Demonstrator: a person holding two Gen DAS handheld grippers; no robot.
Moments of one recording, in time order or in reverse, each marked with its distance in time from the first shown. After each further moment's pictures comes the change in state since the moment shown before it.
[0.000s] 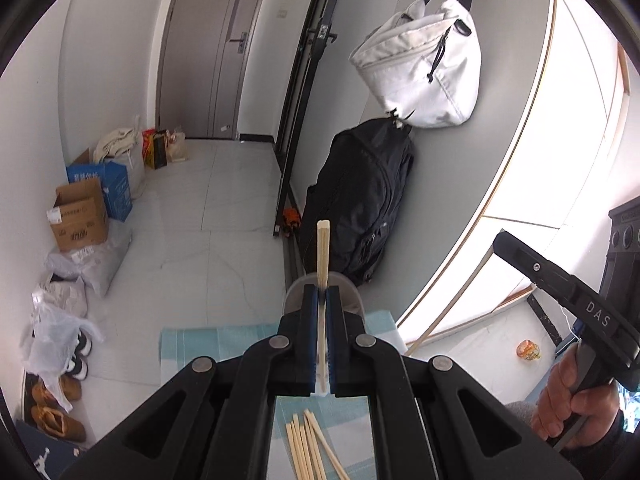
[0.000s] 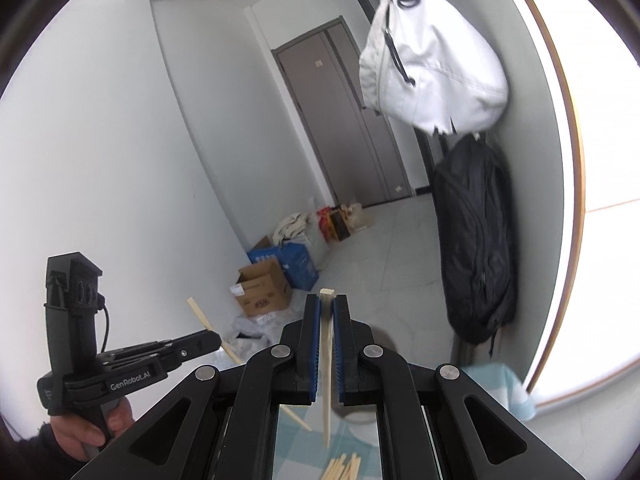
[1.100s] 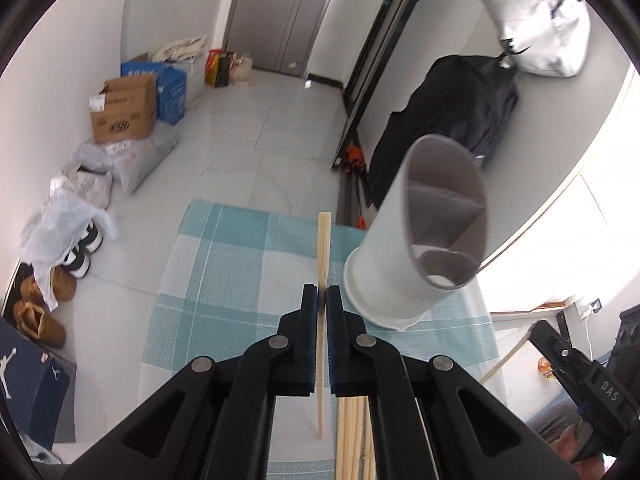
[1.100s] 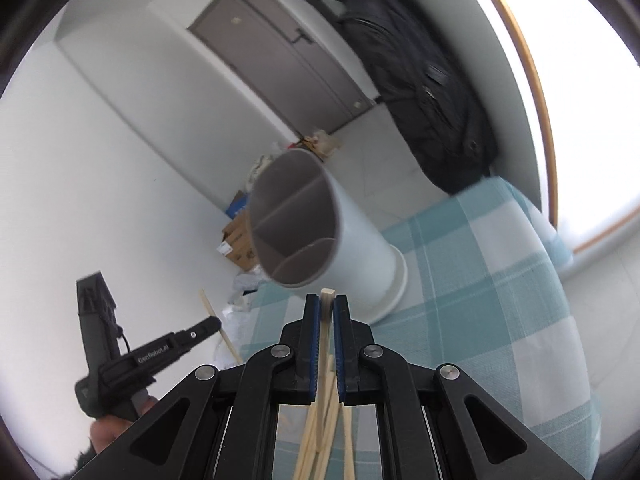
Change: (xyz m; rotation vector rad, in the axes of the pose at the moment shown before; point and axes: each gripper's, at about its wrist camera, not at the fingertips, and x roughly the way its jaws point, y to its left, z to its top) left arm 0.070 0.065 -0.114 -0.218 0.143 0.144; right arm 0.037 -0.063 -0.174 0.317 0.216 0.019
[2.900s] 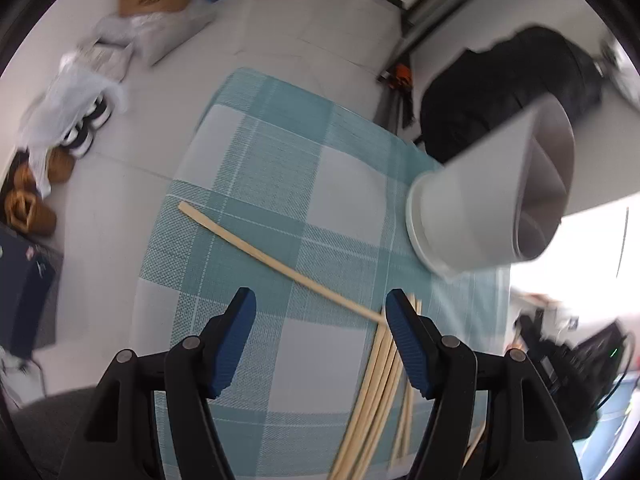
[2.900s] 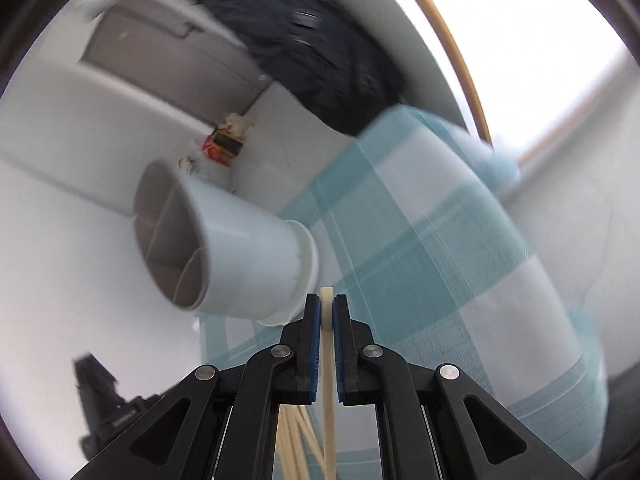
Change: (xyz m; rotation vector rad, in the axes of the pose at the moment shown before) left arm 0.058 0.066 -0.010 -0.296 0.383 0.021; right arm 0.039 -0.098 0.001 0.482 0.156 -0.164
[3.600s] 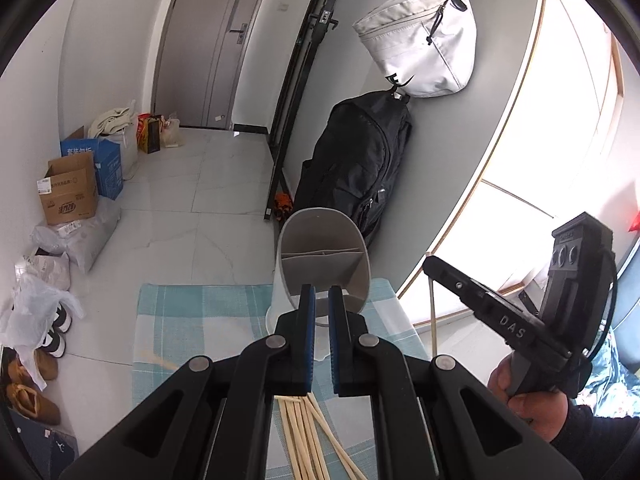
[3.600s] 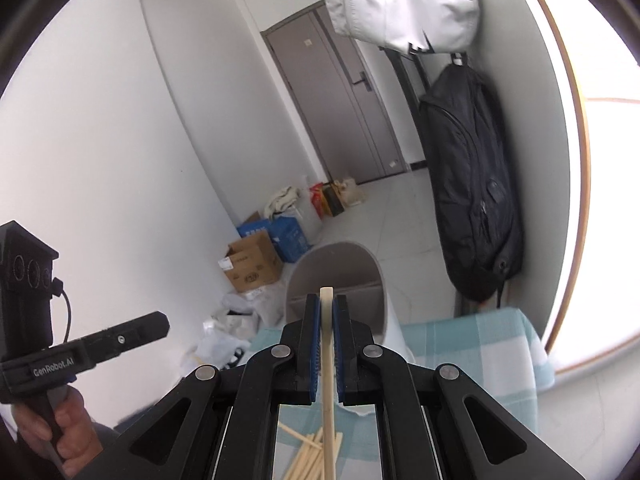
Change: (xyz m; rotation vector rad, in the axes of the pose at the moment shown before) left arm -0.125 -0.102 -0.059 0.523 -0.497 -0.182; right arm -0.069 0.144 -0.035 -0.747 -0.325 0.170
